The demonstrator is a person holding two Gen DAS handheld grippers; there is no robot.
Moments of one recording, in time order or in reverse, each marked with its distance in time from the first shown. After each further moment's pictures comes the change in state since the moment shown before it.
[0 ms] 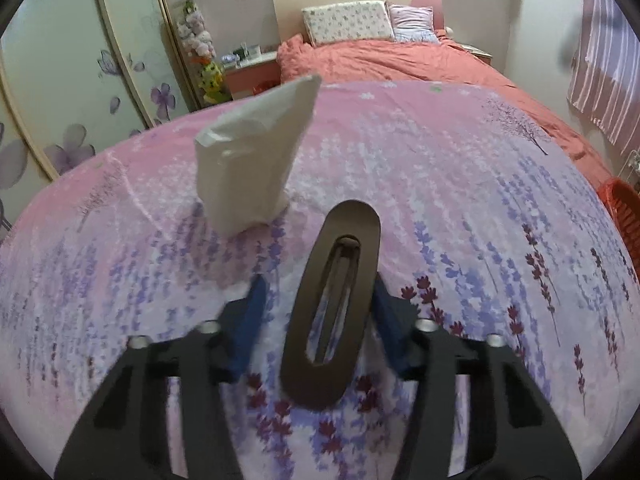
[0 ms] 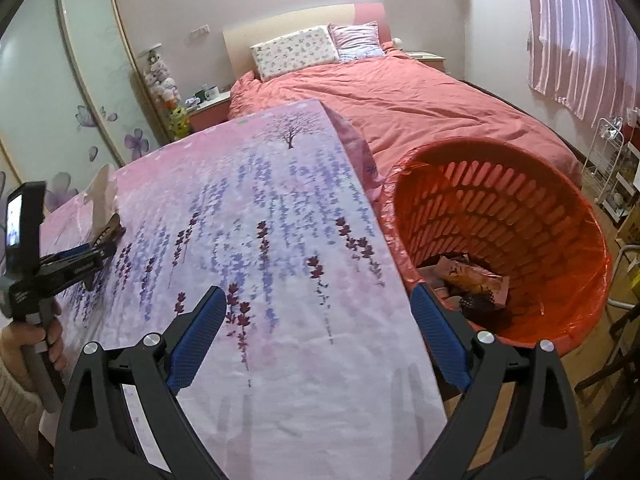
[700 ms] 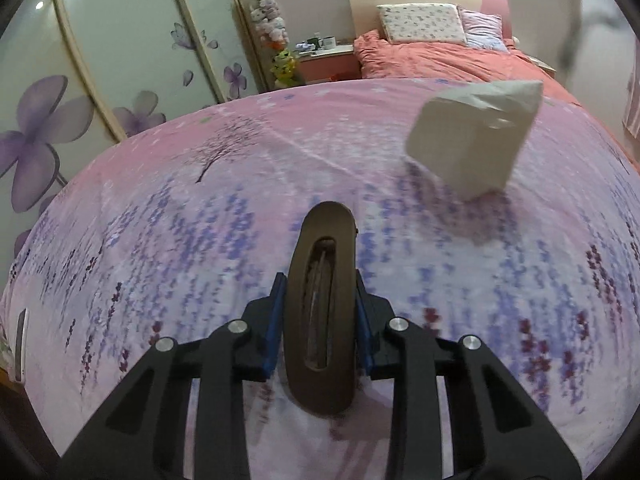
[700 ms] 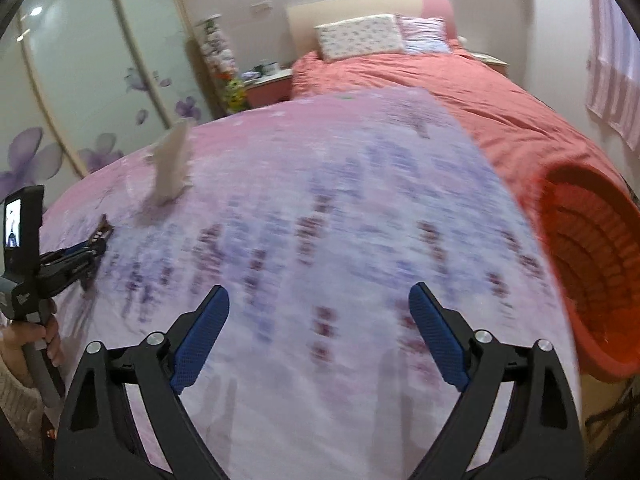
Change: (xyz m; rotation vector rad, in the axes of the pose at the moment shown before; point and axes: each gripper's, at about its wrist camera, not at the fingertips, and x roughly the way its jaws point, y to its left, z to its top) left arm -0.012 0.135 -0.033 -0.110 0.019 0.206; right arm 0.039 0.114 0.005 -0.137 0.055 0.167
